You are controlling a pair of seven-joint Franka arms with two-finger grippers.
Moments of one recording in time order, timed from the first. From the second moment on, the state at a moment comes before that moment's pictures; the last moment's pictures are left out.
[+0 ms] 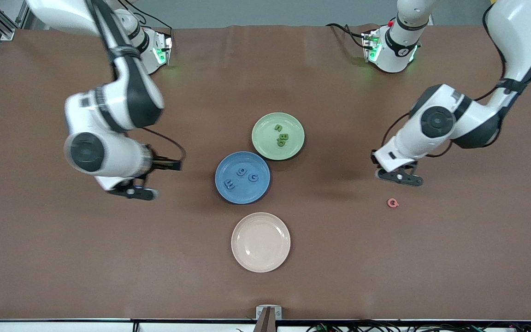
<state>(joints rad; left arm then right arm) 0.75 0.53 -1.16 -2.09 0.60 2.15 -0.52 0.36 0.37 -0.11 -1.58 0.11 1.67 0.34</state>
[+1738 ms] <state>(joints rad) -0.14 0.75 -0.82 -1.86 0.59 2.26 -1.51 0.00 0.50 -0.09 -1.98 0.03 2.36 -0.45</state>
